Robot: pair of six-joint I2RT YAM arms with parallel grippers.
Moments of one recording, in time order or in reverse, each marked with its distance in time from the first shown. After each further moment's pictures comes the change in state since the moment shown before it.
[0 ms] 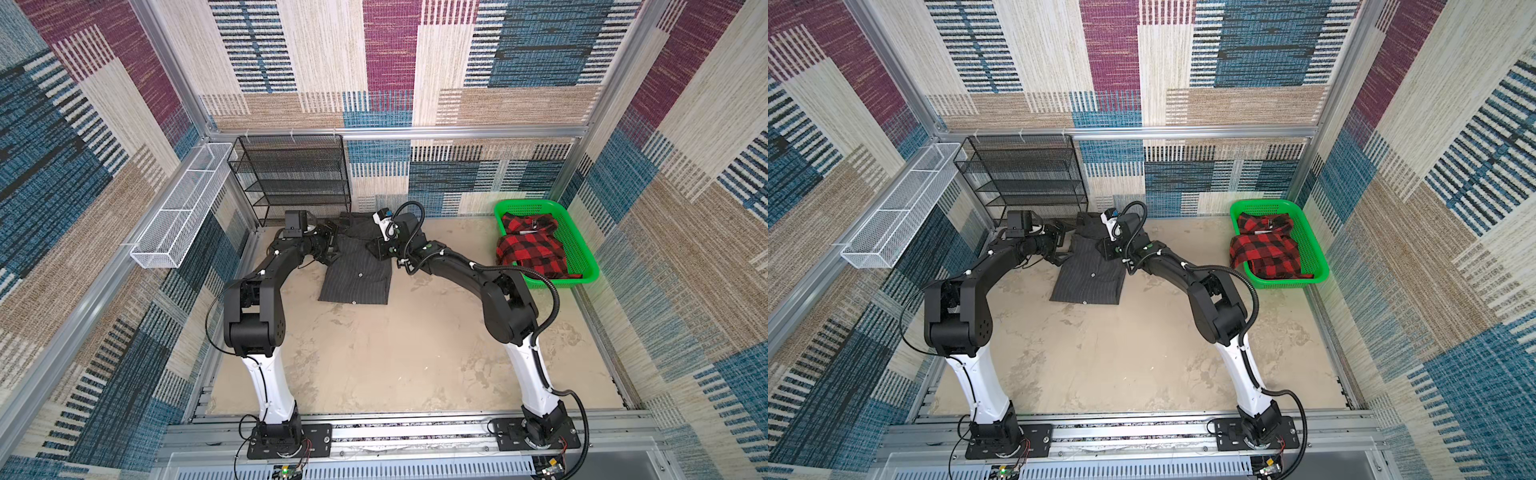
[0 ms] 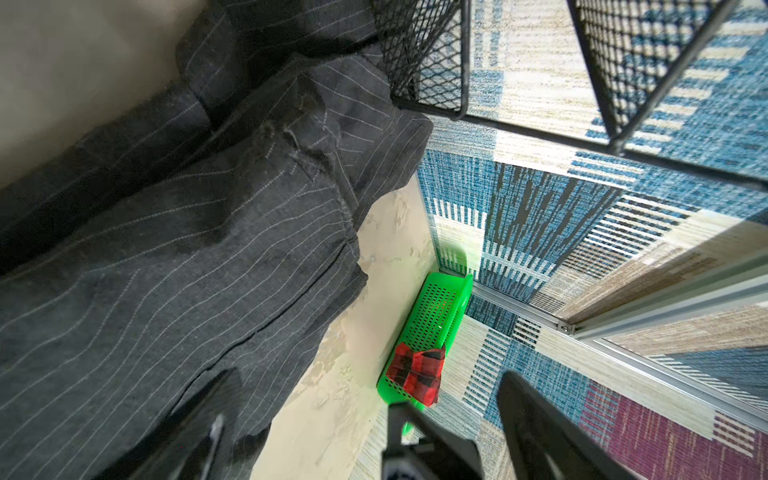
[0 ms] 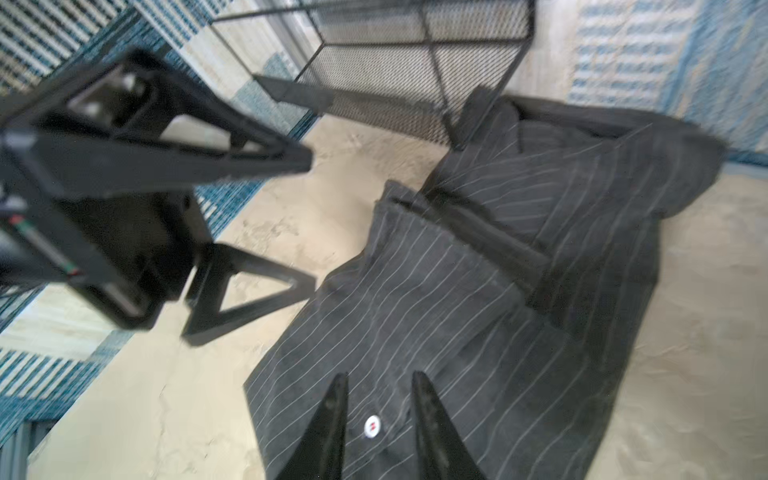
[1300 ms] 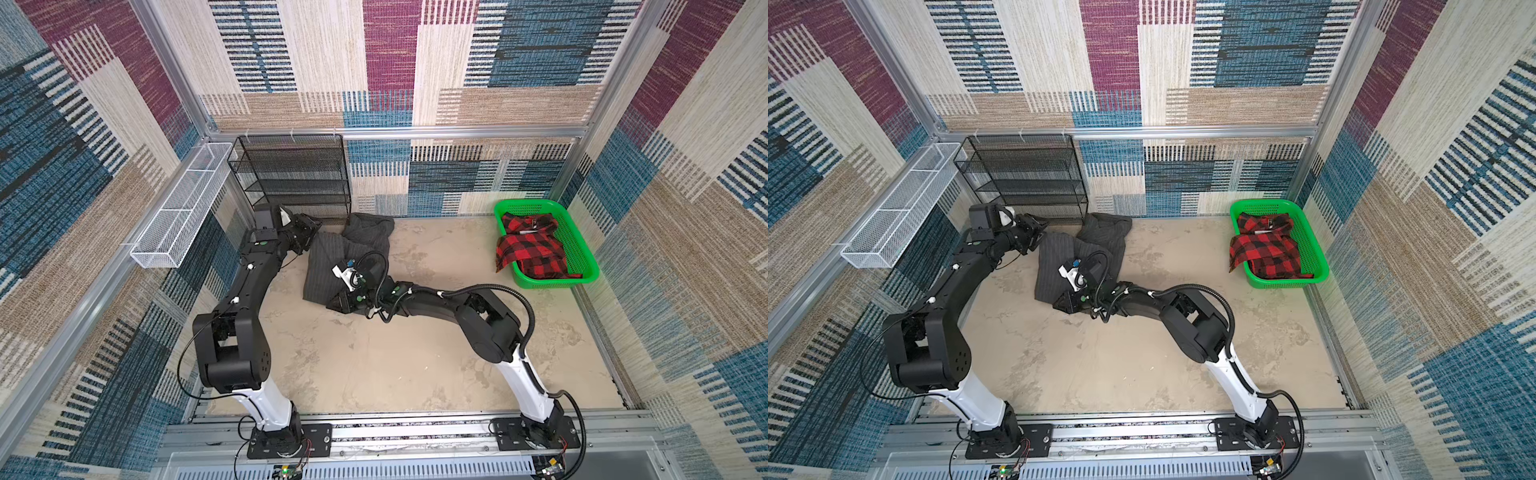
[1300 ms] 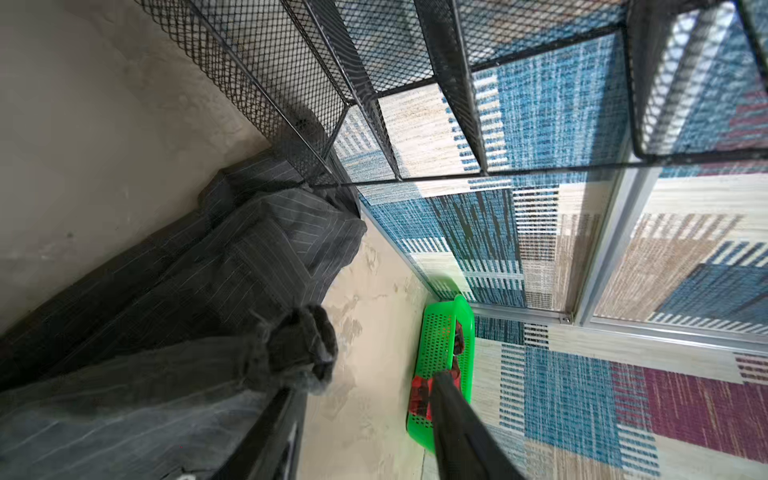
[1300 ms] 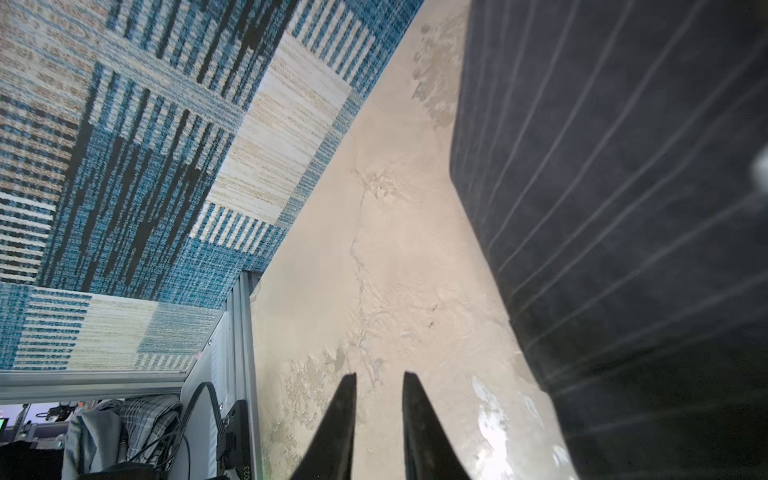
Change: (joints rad) left arm 0.076 -0.290 -0.118 0.000 -0.070 0.223; right arm 0.243 -0.012 -0.185 0.161 -0.212 0.290
